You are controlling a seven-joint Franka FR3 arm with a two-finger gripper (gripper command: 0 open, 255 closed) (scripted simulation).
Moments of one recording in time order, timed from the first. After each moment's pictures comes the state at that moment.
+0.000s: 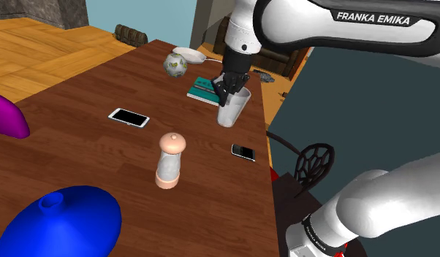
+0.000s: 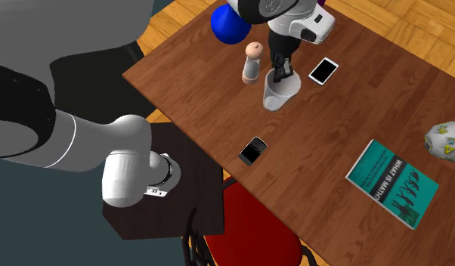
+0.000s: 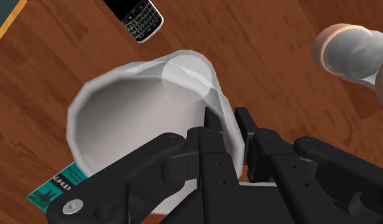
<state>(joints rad) -0.03 -0.31 0.47 -2.06 0.02 1.80 0.32</state>
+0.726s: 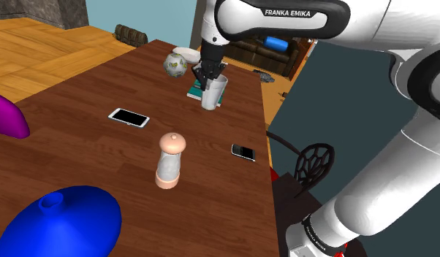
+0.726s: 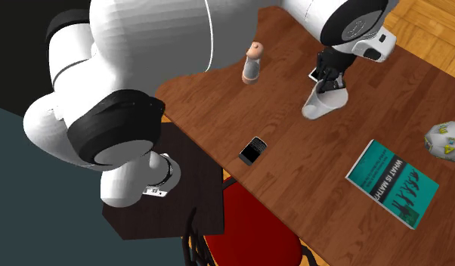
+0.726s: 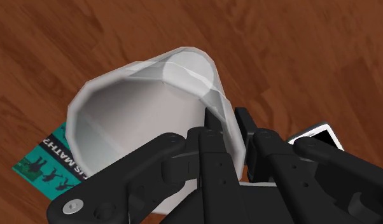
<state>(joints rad) -0.08 0.10 0.46 -1.72 -0.17 1.84 0.32</state>
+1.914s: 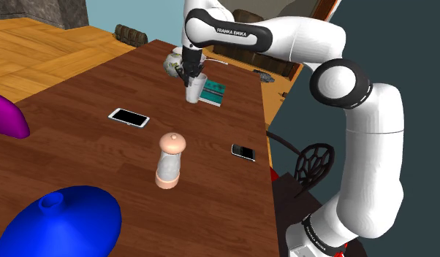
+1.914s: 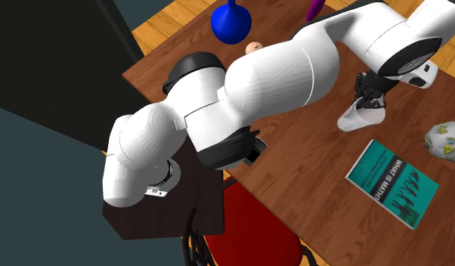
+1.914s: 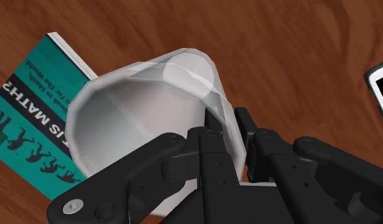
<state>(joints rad) 0.00 0.63 0.39 -1.15 -0.35 1.77 0.28</state>
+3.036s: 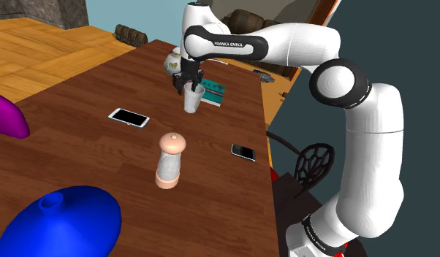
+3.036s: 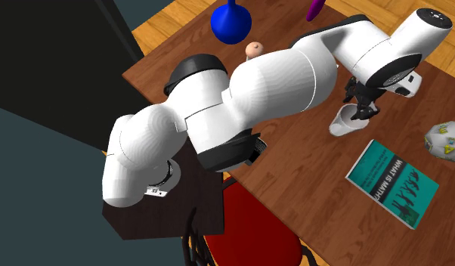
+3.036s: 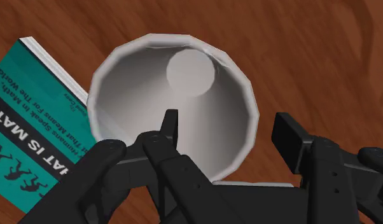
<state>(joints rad) -0.02 0.64 0.39 -1.25 -0.36 1.87 0.30</state>
